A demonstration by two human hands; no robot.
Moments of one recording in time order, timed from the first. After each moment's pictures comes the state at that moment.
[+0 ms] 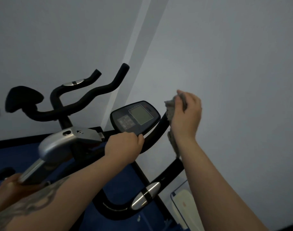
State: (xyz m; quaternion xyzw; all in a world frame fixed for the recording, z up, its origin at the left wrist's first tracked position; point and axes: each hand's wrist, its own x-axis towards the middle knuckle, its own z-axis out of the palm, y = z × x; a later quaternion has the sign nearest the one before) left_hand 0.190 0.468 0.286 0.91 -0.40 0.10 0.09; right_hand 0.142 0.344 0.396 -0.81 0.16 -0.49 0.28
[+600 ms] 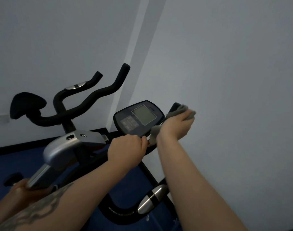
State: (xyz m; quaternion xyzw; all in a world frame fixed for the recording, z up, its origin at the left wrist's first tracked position) left_hand 0.188 0.469 0.278 0.90 -0.38 0.17 0.09; right_hand 0.181 0.364 0.358 -0.53 0.36 -0.58 0.51
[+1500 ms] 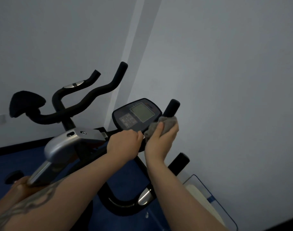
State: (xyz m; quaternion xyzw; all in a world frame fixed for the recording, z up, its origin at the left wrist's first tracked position) left_hand 0.190 0.475 0.287 0.92 -0.37 0.08 0.13; right_hand 0.143 0.395 0.311 -0.68 0.30 -0.46 0.49
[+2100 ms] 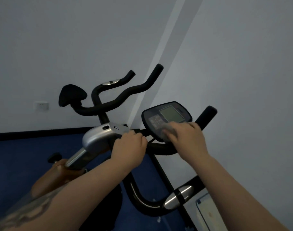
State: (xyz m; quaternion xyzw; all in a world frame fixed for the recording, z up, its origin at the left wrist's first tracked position) left_hand 0.189 0.535 0.262 0.93 -0.27 0.07 0.23; right_hand 0.142 0.371 0.342 -0.98 0.01 -0.16 -0.05
